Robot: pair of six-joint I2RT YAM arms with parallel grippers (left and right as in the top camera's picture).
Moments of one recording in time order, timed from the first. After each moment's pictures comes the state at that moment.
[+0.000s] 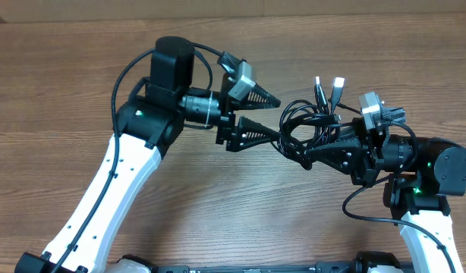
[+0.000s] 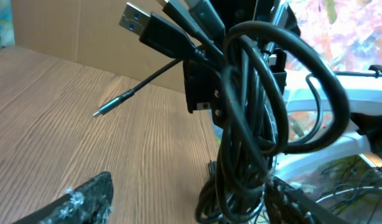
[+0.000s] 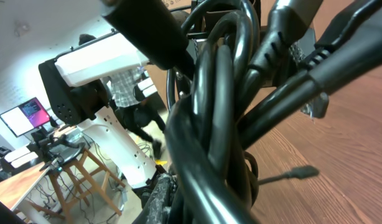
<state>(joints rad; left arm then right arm) -0.39 1.46 1.36 -0.42 1.29 0.14 -0.06 0.99 0.66 0.85 -1.53 0.94</state>
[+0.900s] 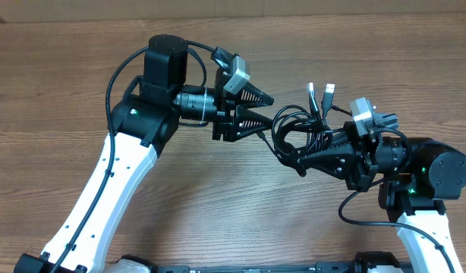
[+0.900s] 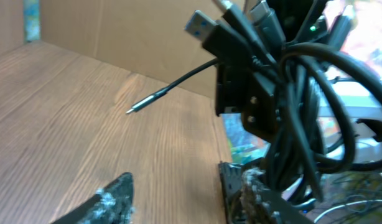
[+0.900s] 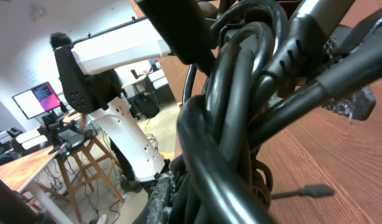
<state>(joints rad) -0.36 1.46 1.36 -0.42 1.26 0.12 0.00 0.99 0.66 0.91 -1.53 0.94</state>
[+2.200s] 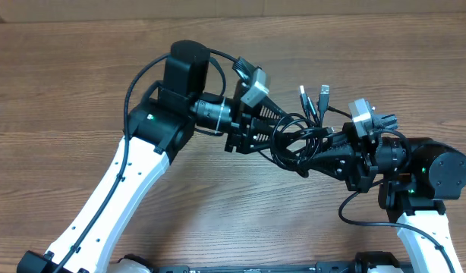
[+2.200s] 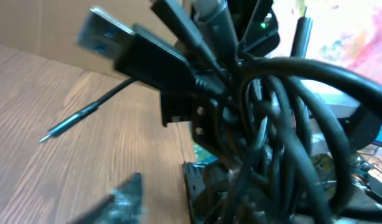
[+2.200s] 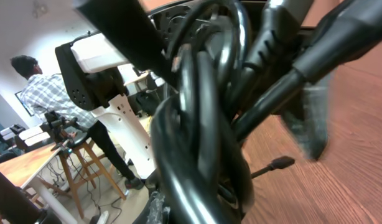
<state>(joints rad) -0.47 1.46 1.36 -0.39 1.32 0.06 0.00 0.99 0.66 0.91 -1.55 0.94</state>
